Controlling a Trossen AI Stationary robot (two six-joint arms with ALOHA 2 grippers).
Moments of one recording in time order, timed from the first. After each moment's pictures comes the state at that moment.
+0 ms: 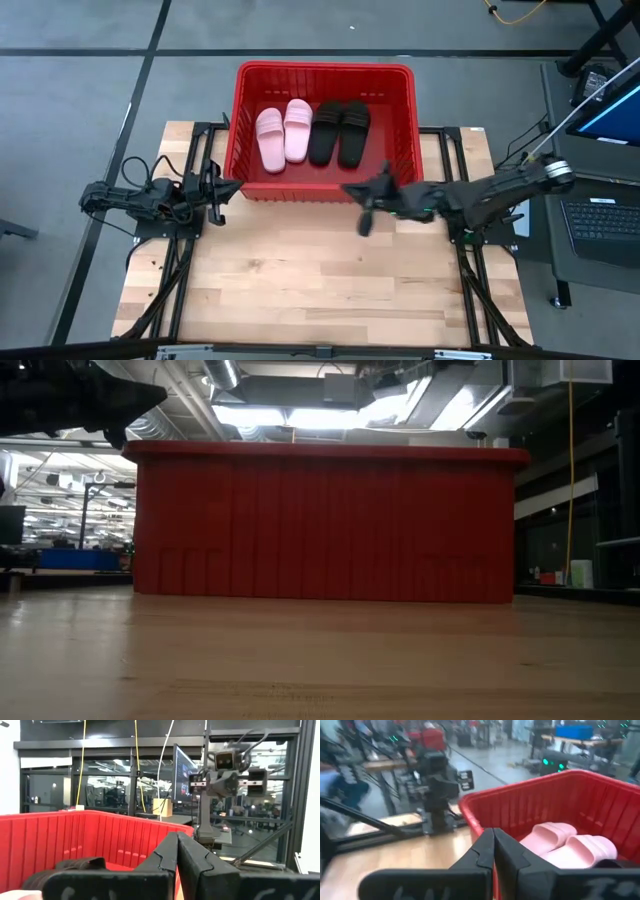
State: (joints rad) left arm -0.11 0.00 0.01 0.34 -0.37 0.05; right arm 0.26 1.33 1.06 0.08 0.59 0.14
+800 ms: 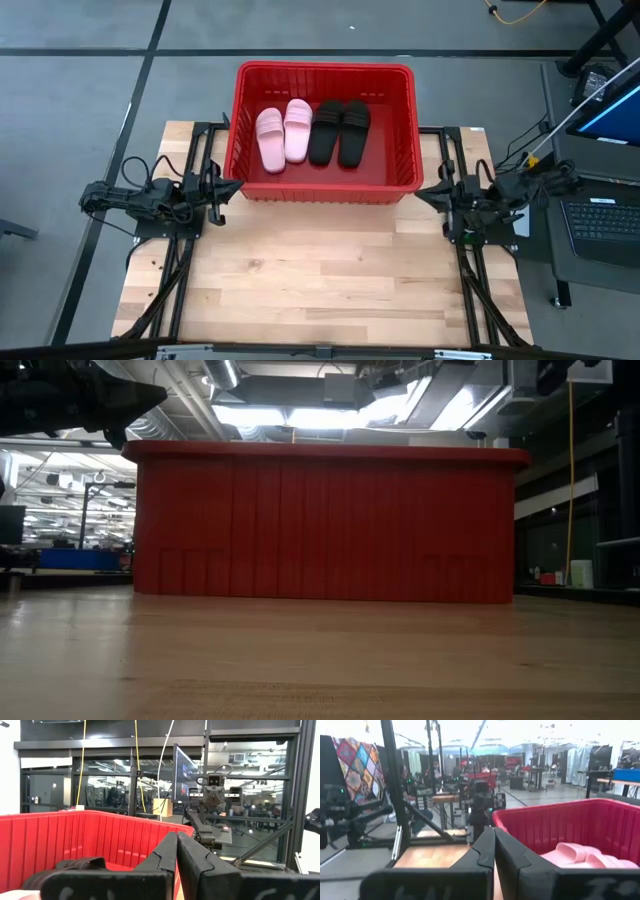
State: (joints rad) left arm -0.11 0.00 0.01 0.34 -0.37 0.05; right arm 0.36 0.35 0.45 0.02 0.40 -0.01
